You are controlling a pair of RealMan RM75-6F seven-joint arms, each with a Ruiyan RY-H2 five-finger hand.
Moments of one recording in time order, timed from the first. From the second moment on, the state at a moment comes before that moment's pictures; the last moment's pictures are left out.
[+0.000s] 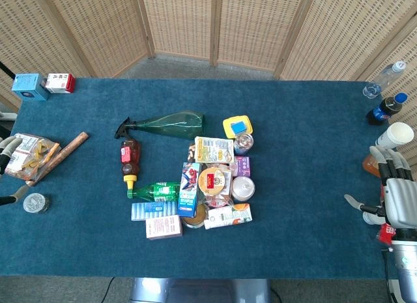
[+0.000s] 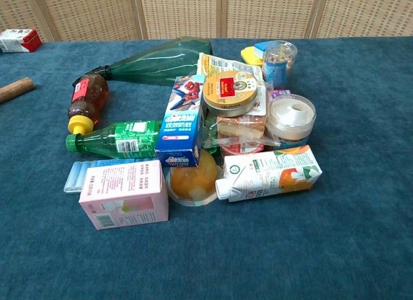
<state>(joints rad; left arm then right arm) -0.23 -0.79 -0.12 -1.80 1.35 1.28 0.01 0.16 -1.04 0.19 -1.73 -1.37 1.44 0.06</state>
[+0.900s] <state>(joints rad) -0.40 -0.84 -0.11 -1.73 1.39 1.07 0.23 0.11 -0.99 0.19 -1.78 -1.39 1.52 0.06</state>
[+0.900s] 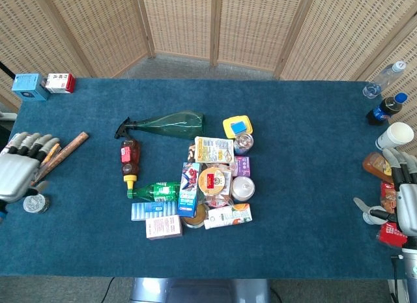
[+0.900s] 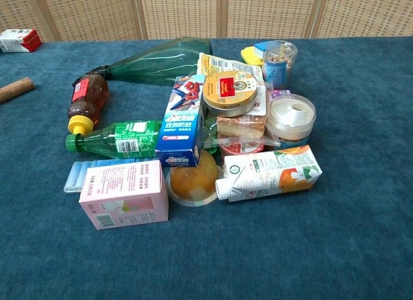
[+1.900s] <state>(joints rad) -0.70 -1.23 -0.04 -1.27 1.65 0.89 0.12 0.06 -0.95 0.19 -1.81 -1.35 1.57 0.04</state>
